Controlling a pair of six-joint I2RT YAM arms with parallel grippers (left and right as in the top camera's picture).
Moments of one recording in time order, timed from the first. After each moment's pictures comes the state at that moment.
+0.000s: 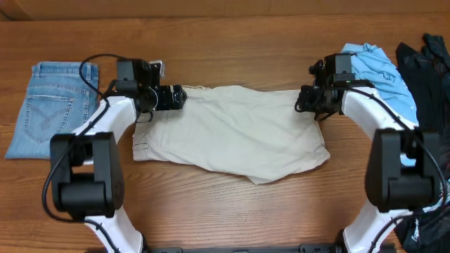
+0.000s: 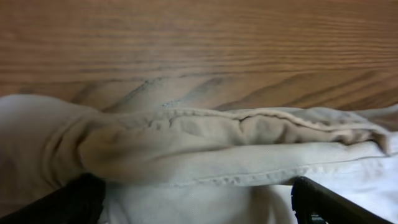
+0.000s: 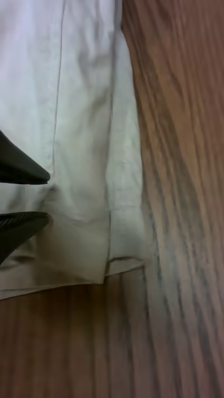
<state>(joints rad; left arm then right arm) 0.01 1.94 1.19 -0.27 0.38 -0.07 0.04 1.94 1.24 -0.49 -0.26 0.16</state>
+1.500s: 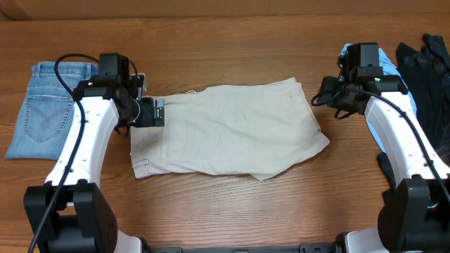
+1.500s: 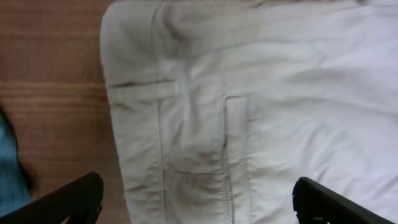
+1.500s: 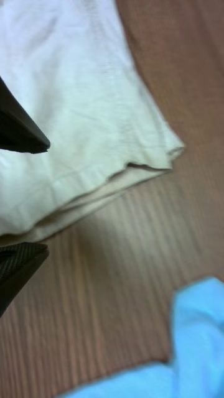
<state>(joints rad) 0.03 1.68 1.31 -0.97 0.09 -0.03 0.01 1.67 1.31 -0.79 -0.08 0.28</state>
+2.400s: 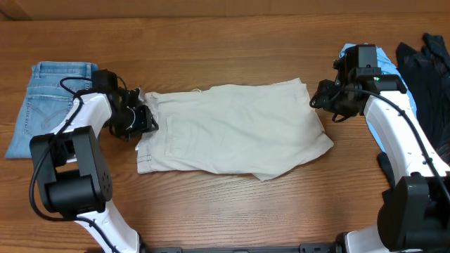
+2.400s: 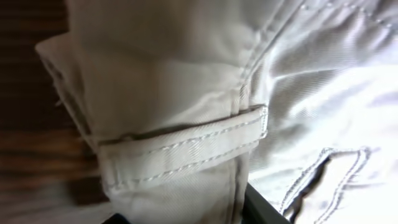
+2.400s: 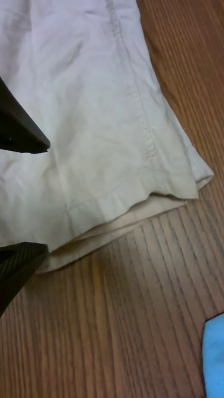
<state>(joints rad) 0.17 2.00 1.24 -0.77 0.40 0.02 0.01 1.68 1.31 -0.83 -0.15 0.28</state>
